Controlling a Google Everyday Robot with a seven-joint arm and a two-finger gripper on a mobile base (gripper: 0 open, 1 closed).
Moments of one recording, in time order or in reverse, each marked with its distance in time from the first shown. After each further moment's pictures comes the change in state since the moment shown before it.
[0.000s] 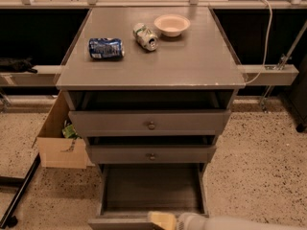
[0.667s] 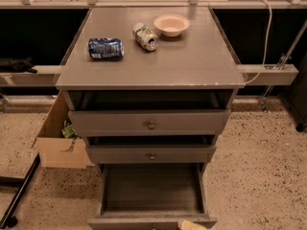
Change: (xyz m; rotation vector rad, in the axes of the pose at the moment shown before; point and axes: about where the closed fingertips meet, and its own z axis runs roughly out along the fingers) arm 0.022 -0.093 -0.053 0.066 -0.083 0.239
